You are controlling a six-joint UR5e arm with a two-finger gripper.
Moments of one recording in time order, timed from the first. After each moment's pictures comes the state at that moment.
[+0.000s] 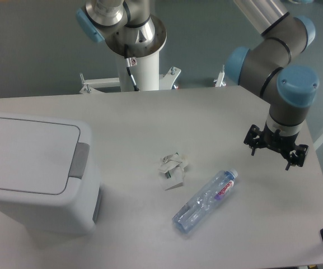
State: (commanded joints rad) arm 2.76 -2.05 -1.48 -1.03 1.57 1.31
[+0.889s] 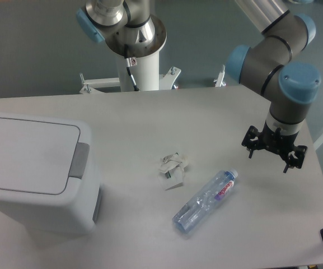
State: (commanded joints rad) arm 2.77 -2.01 -1.48 -1.03 1.41 1.15
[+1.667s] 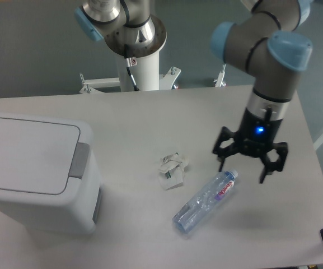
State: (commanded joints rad) arm 2.63 -1.88 -1.46 -1.01 1.03 0.72
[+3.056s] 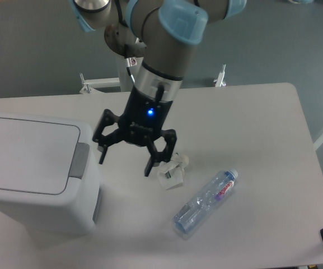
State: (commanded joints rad) arm 2.38 -1.77 -1.54 -1.00 1.00 0.35
